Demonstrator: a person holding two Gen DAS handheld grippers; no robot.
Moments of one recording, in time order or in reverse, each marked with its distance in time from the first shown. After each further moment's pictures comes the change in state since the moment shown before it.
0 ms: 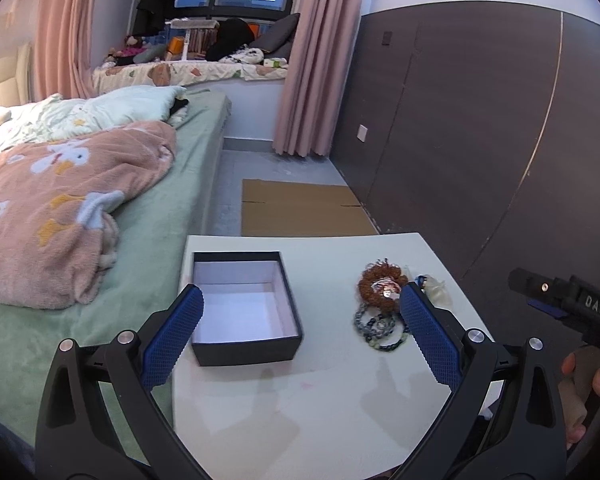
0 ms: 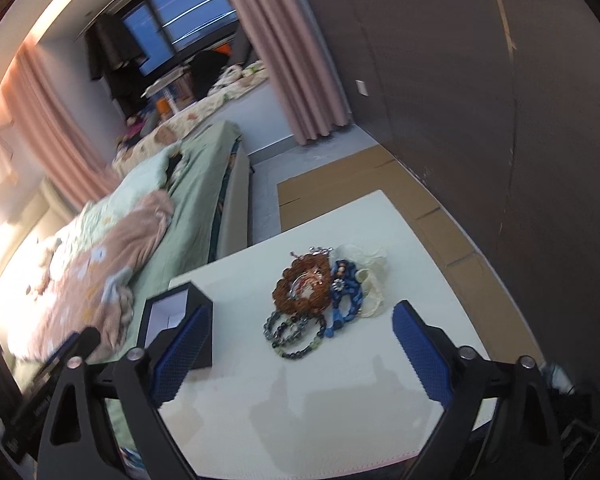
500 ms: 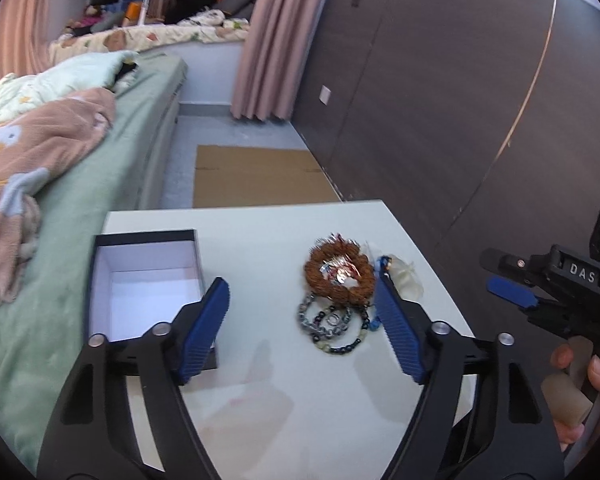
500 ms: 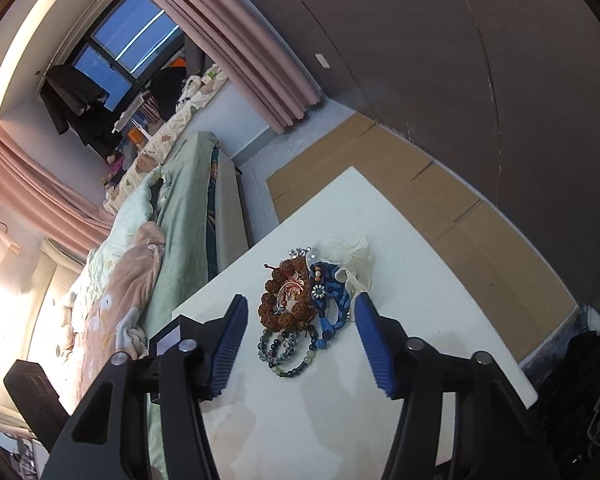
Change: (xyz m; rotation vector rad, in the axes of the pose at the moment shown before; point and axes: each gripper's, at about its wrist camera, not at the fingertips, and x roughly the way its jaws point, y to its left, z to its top) left arm 0.077 -0.043 -0.003 0.026 0.151 -0.137; right arm 0.049 -0.039 0.015 0.209 0.090 0.051
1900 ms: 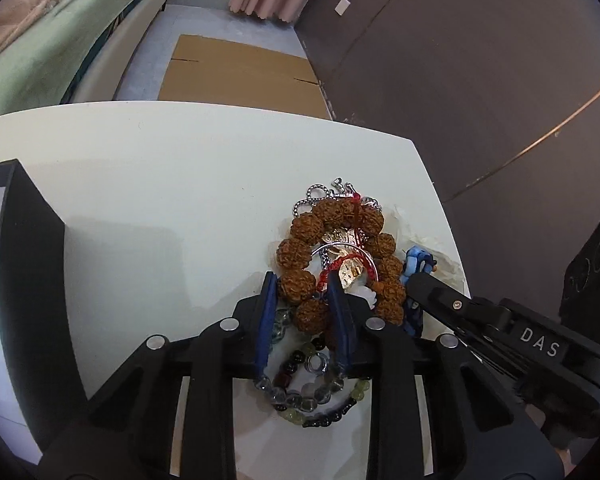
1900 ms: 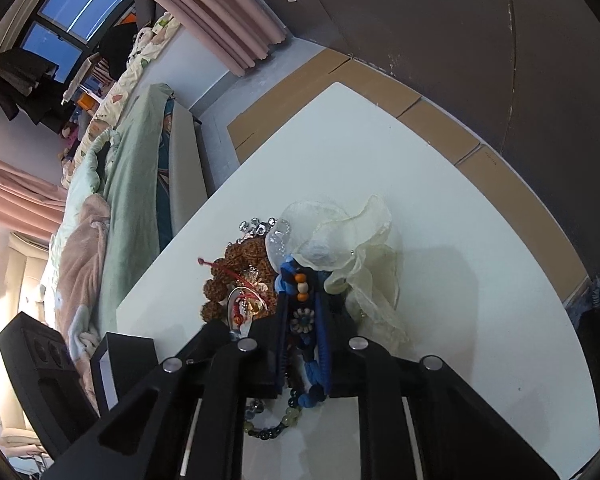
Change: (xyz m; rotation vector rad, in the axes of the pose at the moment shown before) left arm 0.146 0.008 -0.001 -0.205 0.328 -0.106; right arm 0.142 -0.002 0.008 0.073 0.188 -0.109
